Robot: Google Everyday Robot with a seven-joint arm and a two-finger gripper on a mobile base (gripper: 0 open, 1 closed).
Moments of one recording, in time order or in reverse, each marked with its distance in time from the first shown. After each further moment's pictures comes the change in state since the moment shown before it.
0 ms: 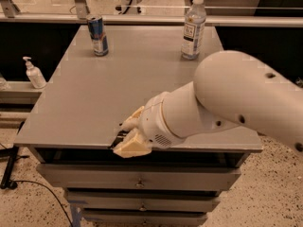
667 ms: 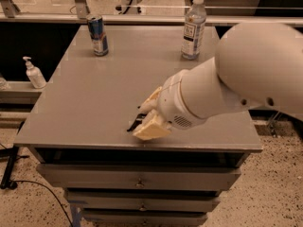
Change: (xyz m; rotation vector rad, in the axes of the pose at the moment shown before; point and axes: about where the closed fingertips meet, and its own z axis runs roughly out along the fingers) arm 0.005 -0.035 -0.047 0.113 0.083 -0.061
